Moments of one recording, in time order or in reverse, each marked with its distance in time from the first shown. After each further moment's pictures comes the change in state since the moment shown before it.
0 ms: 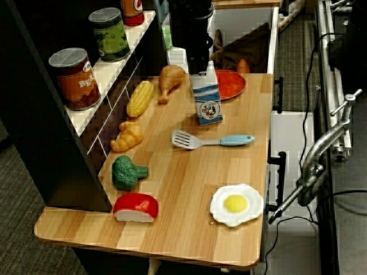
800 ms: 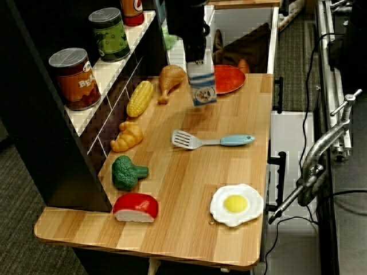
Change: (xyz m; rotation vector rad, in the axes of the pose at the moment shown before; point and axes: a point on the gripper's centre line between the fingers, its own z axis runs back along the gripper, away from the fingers) arm 0.005 -0.010 0.022 -0.050 0.010 0.004
